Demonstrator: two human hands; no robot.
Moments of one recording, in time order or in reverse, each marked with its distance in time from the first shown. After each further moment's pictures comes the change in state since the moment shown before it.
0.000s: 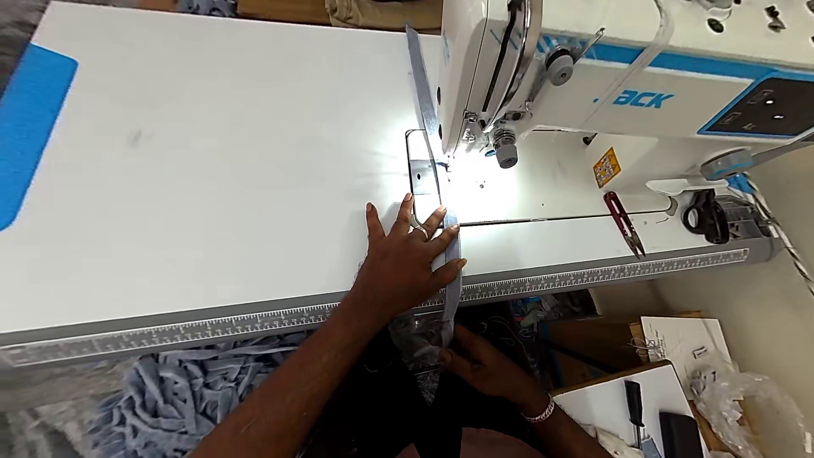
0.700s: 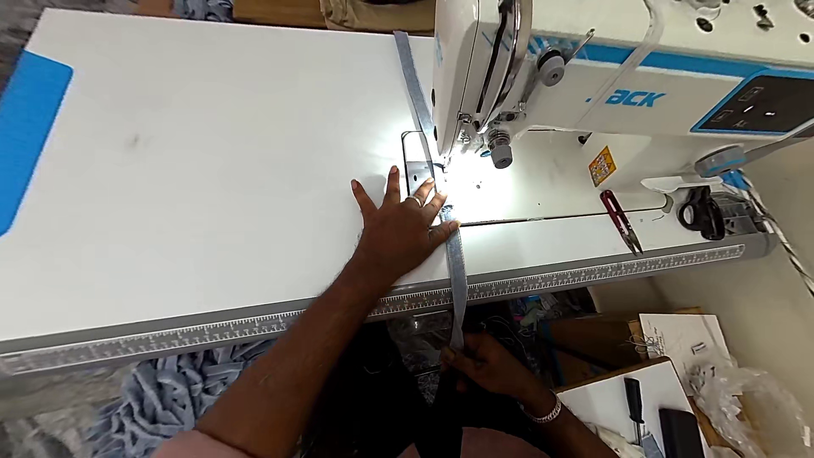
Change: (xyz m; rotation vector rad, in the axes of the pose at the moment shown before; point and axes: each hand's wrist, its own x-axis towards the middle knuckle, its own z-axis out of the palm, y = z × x) left_hand 0.045 -0.013 -0.011 0.042 -0.073 -0.156; right_hand -0.010 -0.008 -0.007 0.025 0.026 0.280
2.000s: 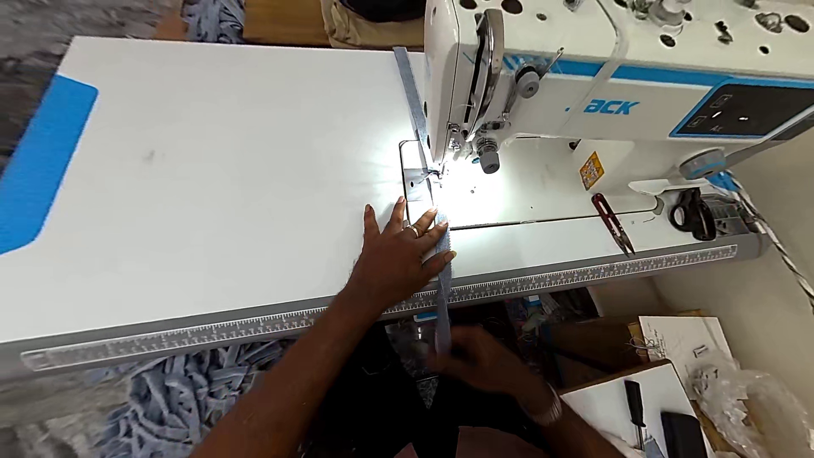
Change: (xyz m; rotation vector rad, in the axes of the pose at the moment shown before) left_hand -0.037 0.001 0.008 -0.058 0.053 0.146; right_hand 0.000 -0.028 0.007 -0.394 0.110 -0.304
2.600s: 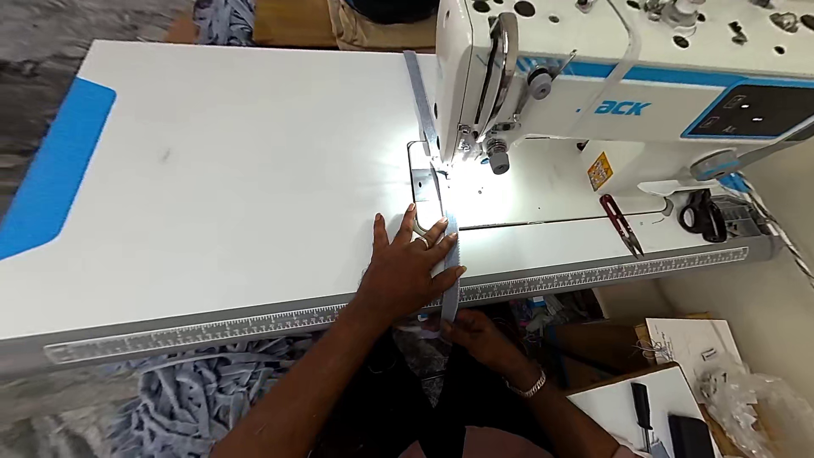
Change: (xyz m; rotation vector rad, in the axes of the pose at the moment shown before) left_hand -0.015 0.008 0.001 0.005 -0.007 0.021; right_hand 0.027 0.034 0.004 0.506 0.005 -0.010
